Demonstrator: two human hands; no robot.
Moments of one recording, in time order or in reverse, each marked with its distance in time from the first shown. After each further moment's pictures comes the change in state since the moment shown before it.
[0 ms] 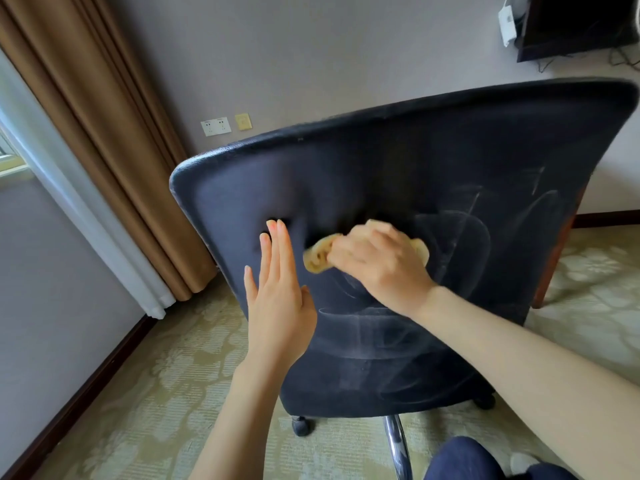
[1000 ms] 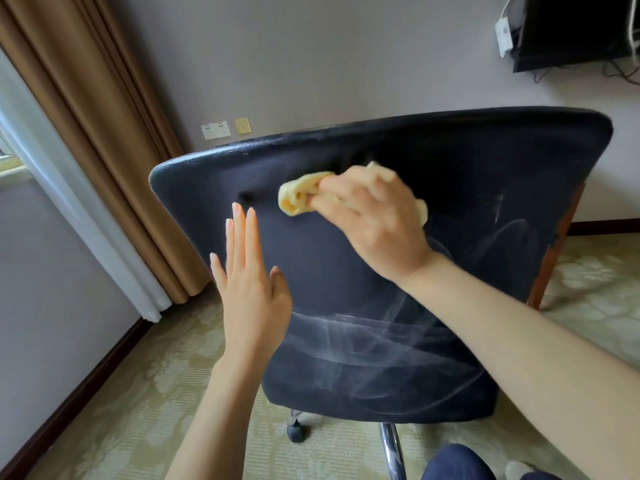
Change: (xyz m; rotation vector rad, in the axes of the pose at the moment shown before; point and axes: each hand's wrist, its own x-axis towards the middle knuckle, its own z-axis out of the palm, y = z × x) left_hand 0.012 0.002 -0.024 -0.088 0.226 -0.014; right_hand 0.064 0.016 -0.018 -0.074 0.215 0.039
